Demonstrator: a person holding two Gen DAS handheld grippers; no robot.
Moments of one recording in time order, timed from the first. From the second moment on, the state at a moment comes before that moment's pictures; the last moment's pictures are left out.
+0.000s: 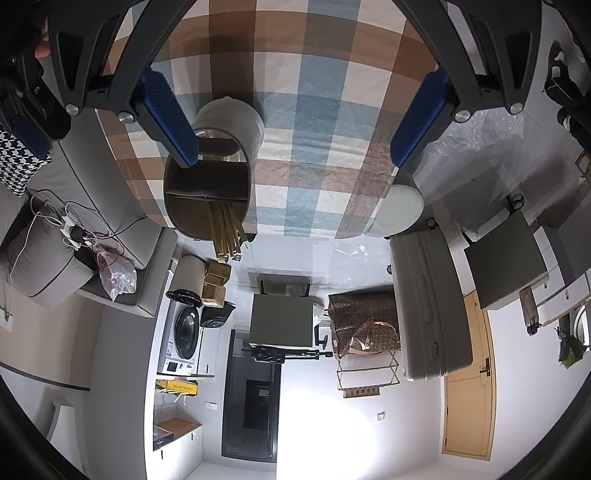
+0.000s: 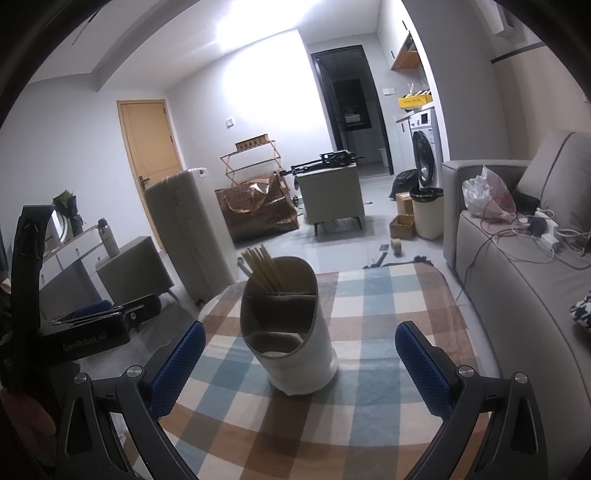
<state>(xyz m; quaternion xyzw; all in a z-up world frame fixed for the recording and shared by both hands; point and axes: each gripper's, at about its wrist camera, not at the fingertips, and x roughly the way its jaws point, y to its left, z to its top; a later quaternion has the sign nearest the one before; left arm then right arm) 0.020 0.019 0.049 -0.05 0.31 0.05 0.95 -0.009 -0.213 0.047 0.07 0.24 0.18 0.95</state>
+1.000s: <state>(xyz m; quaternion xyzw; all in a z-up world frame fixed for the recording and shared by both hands) 0.019 0.016 0.047 -0.05 0.31 0.04 0.95 -0.009 -0.213 0.050 0.07 0.25 0.18 0.95</state>
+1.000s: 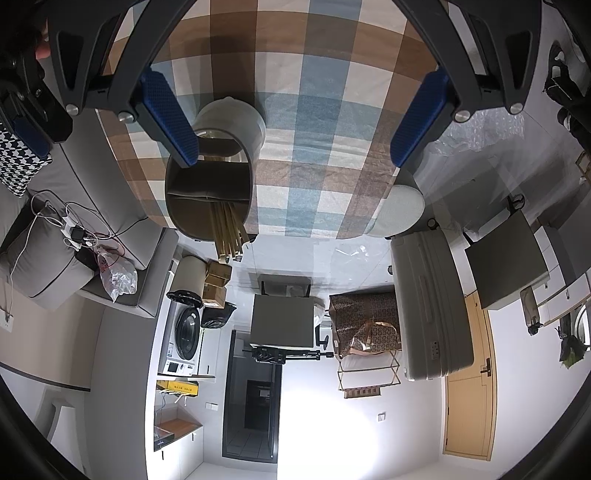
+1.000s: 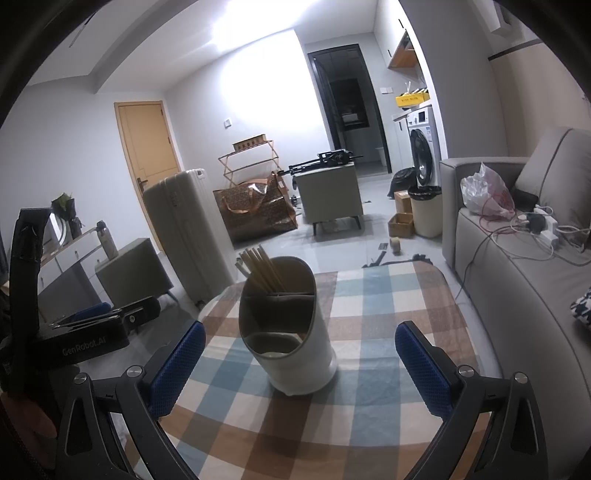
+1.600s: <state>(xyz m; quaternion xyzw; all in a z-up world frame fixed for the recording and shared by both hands) 0.019 0.017 0.047 -0.05 0.31 0.04 0.95 -0.010 -0.213 0.051 0.07 0.25 0.18 0.95</state>
